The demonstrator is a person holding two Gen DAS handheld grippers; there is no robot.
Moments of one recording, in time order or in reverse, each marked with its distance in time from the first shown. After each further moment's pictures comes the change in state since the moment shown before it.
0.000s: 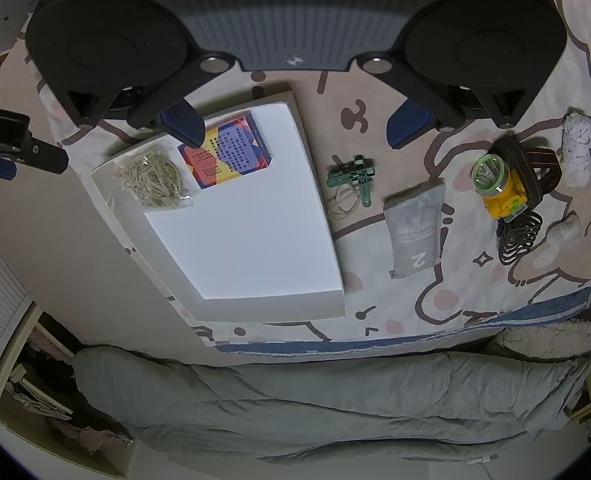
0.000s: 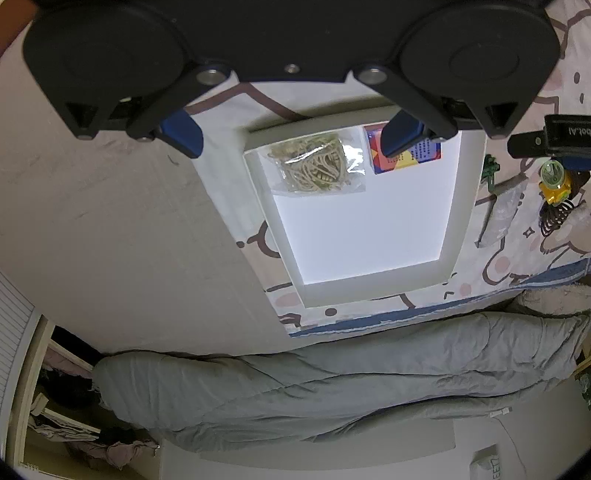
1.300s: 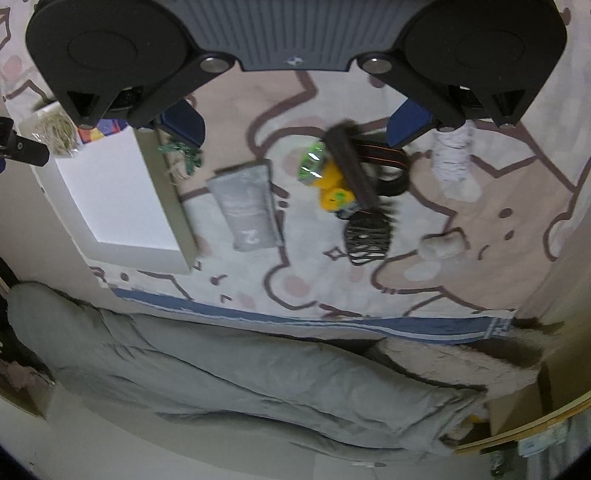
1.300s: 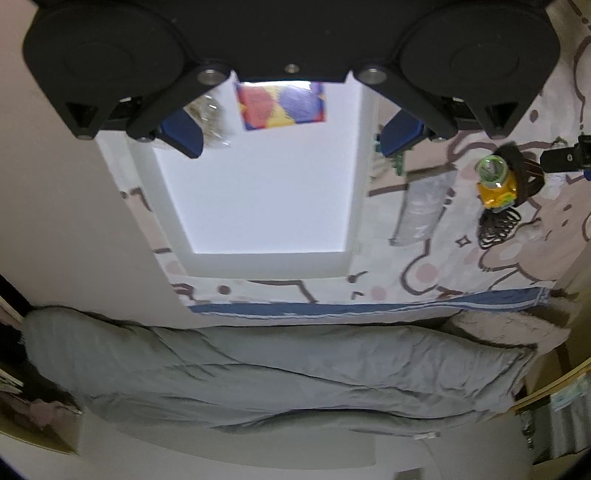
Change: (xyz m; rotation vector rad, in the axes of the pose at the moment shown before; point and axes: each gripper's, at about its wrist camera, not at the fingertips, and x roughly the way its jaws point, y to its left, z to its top) left arm -0.046 0.169 -0.001 -0.177 -0.077 0.141; right arm 0.020 0.135 0.032 -0.153 -0.016 0.120
